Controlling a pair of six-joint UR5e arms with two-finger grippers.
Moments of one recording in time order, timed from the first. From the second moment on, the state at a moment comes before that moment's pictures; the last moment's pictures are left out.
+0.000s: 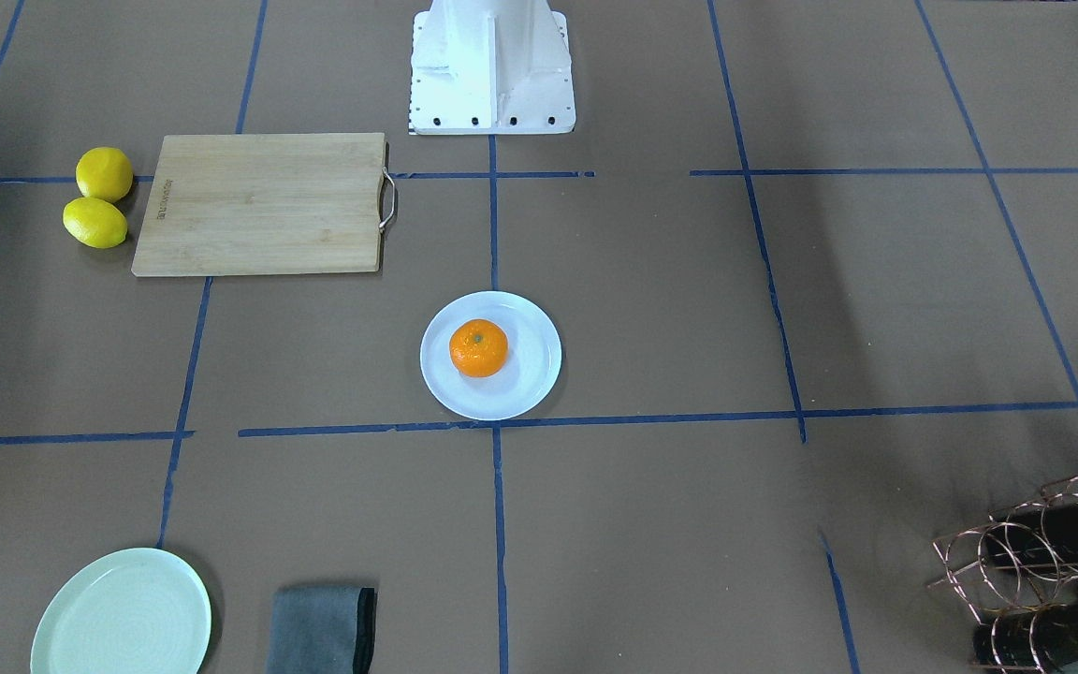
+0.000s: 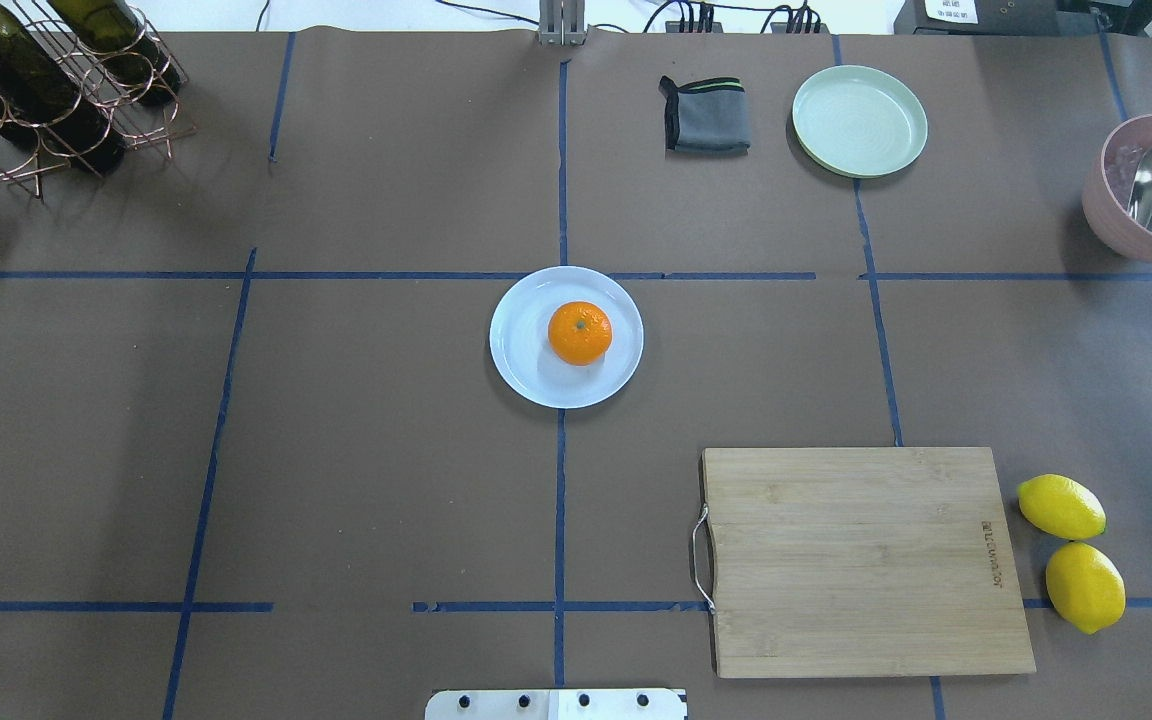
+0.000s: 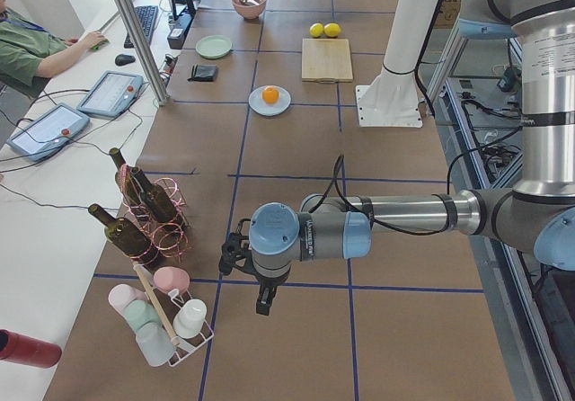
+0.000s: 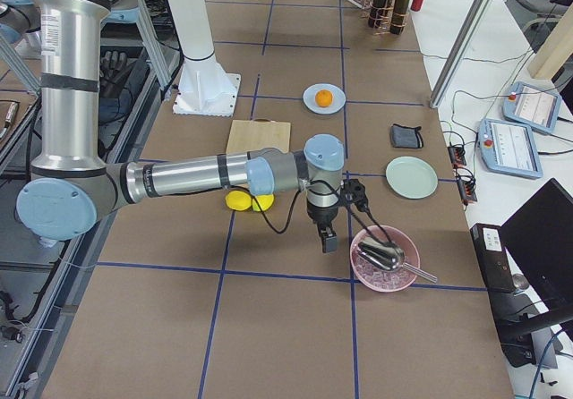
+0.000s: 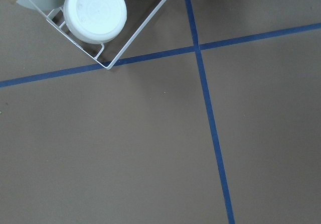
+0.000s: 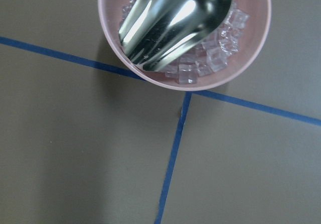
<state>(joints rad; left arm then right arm) -1.71 -1.43 -1.69 -1.57 -2.39 0.30 1.50 -1.68 1.82 -1.54 2.24 -0.03</state>
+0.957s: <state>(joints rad) -1.71 -1.43 -1.69 -1.57 -2.39 0.30 1.58 -1.68 1.83 -1.72 2.29 -0.02</state>
